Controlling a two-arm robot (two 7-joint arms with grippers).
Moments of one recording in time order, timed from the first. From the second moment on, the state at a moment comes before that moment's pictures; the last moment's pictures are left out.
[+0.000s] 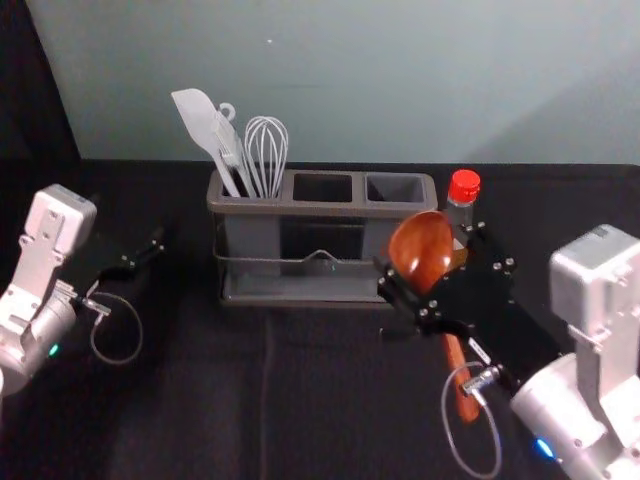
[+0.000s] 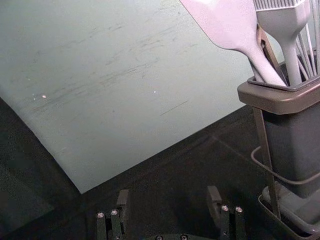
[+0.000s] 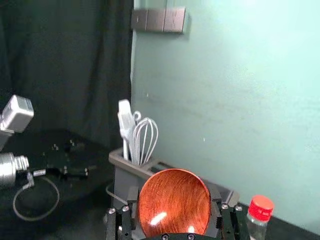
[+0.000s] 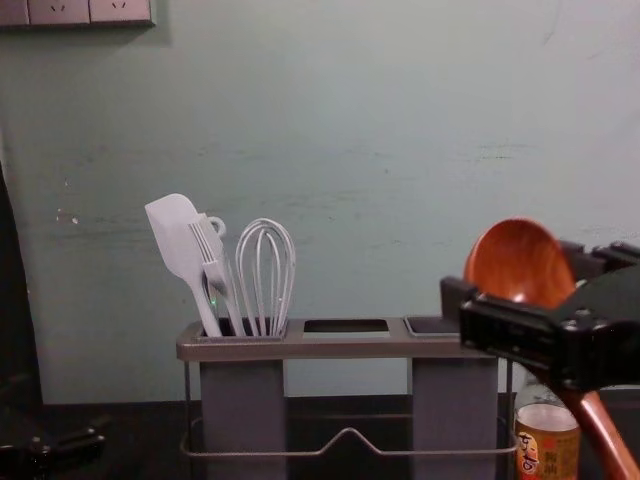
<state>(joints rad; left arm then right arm) -0.20 0.60 0.45 -1.41 -0.25 -0.12 0.03 -0.30 0.23 -0.22 -2.12 -0.05 0.08 0.22</state>
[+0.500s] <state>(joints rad) -0.20 0.60 0.45 -1.41 -0.25 -0.12 0.03 -0.30 0.24 -0.22 -2.11 -0.03 0.03 0.23</state>
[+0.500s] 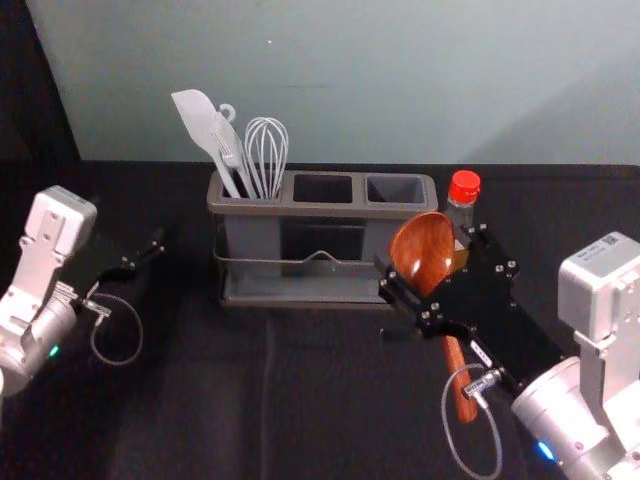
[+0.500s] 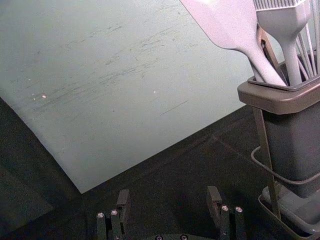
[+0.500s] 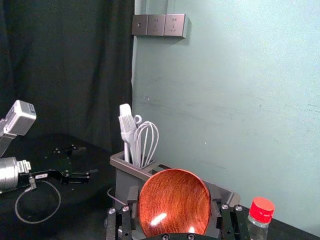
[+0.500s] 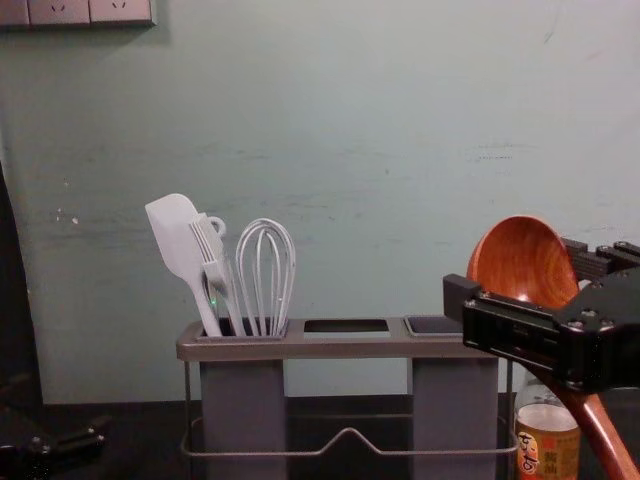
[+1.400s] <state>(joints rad) -0.20 0.60 0.45 -1.41 -0.25 -0.12 0.03 -0.21 0.23 -0.23 -2.08 -0.03 0.02 0.22</state>
